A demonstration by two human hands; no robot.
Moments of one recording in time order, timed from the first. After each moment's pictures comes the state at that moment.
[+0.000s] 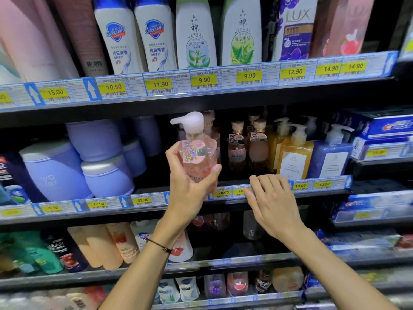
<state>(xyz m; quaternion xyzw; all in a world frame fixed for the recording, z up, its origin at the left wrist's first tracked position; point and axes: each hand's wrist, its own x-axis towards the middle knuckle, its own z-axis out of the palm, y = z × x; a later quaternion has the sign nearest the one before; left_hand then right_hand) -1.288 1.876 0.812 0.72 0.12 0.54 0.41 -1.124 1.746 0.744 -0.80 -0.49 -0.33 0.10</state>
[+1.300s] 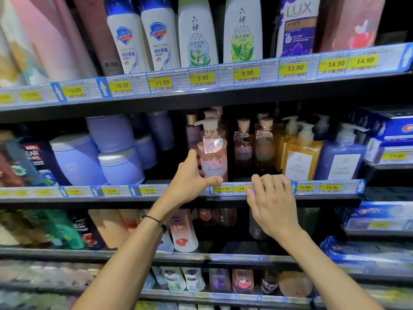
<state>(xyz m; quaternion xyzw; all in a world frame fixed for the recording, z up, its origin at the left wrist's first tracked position) -1.282 1.895 0.819 0.84 0.32 0.28 0.34 -1.112 1.753 0.725 -0.76 -0.48 -0.40 0.18</state>
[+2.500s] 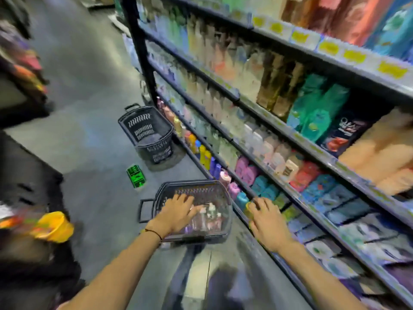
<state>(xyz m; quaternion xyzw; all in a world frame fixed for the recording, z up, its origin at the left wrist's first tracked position) -1.974 1.866 0.482 0.73 0.67 -0.05 0.17 -1.670 1.902 0.480 -0.51 -0.86 0.03 -0.04</state>
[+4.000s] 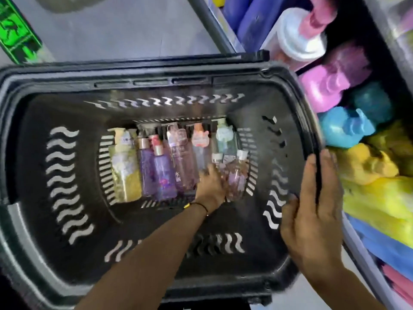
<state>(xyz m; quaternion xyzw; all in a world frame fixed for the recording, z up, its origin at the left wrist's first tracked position) -1.930 2.082 -0.263 0.37 0.73 -0.07 0.57 -1.763 2.103 -0.105 -0.60 -0.79 0.12 0.05</state>
